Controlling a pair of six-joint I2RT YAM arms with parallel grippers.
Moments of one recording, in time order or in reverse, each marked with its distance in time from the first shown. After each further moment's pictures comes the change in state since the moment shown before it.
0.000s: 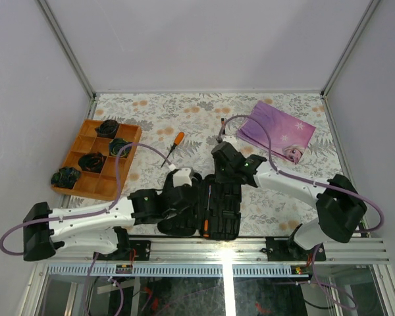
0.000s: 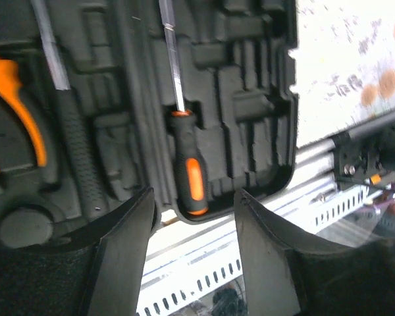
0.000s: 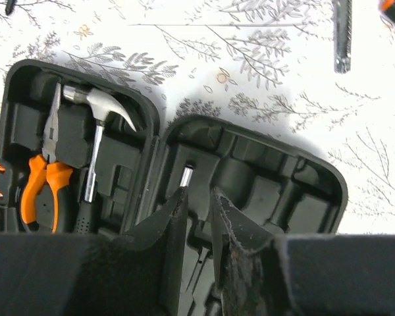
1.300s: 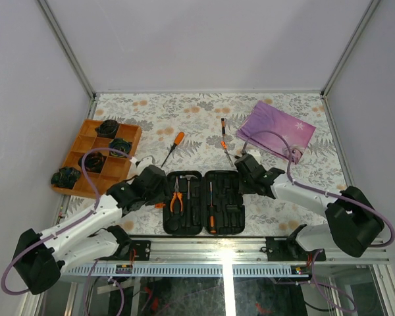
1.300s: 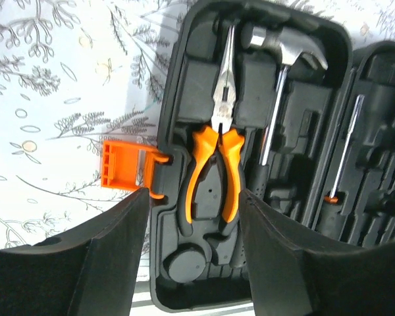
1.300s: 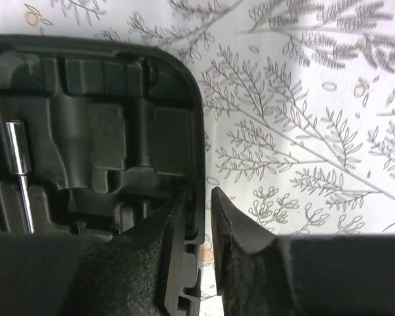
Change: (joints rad) left arm 0.523 -0.196 -0.211 -0.057 0.062 0.111; right arm -0.140 -0.188 -0.362 0.060 0.023 -0.005
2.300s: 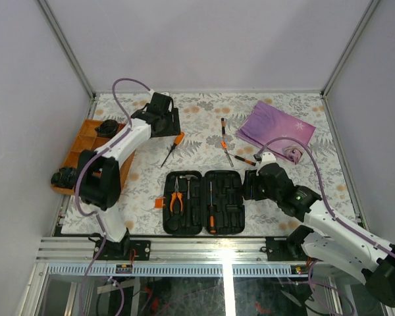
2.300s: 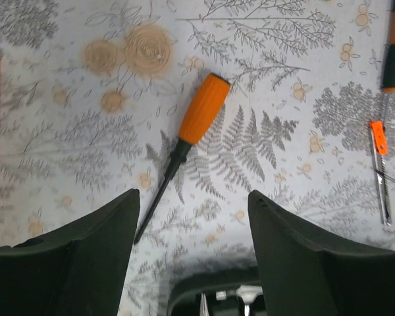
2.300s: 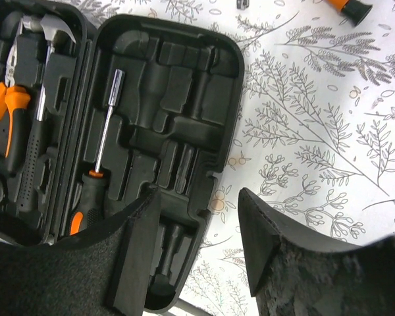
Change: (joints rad) left arm 0.411 0.825 0.831 0.082 0.130 0.515; right arm -0.011 -0.505 -0.117 -0.064 -0.116 -0.161
